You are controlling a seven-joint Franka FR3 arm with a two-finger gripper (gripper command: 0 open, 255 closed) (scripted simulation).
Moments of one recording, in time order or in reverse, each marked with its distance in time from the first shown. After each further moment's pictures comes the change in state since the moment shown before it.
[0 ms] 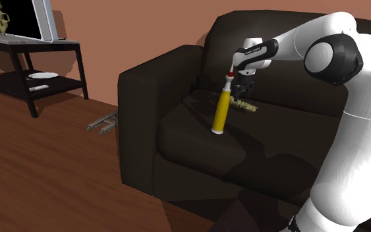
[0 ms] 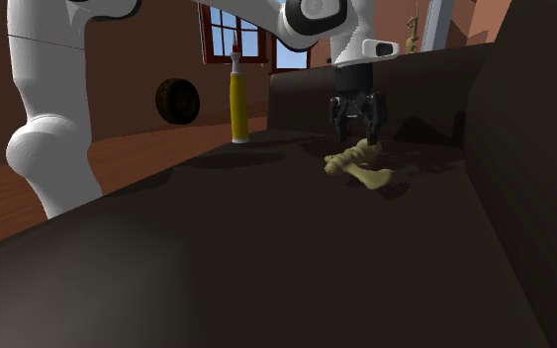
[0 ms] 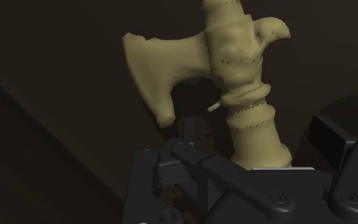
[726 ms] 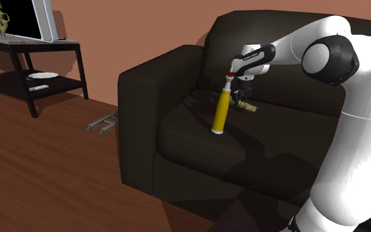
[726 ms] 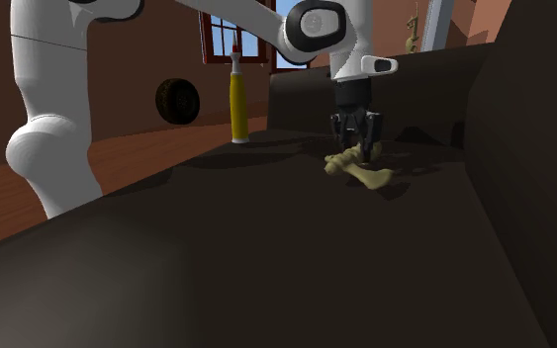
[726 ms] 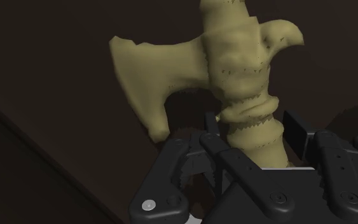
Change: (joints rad) arm -0.003 0.018 0.001 -0.050 0.005 0.070 0.001
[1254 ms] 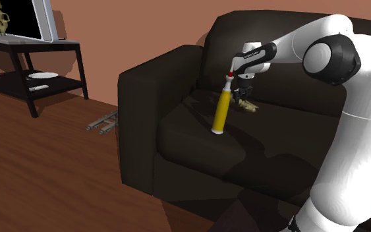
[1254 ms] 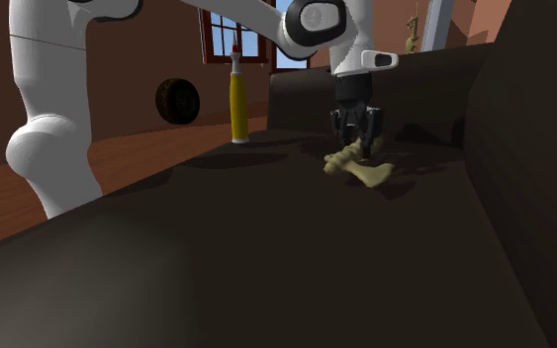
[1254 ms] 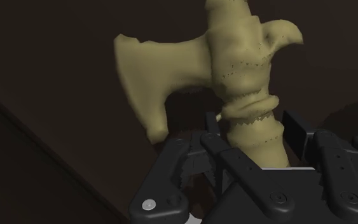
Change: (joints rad) arm 0.001 -0.008 -0.001 0.015 -0.002 -0.024 0.000
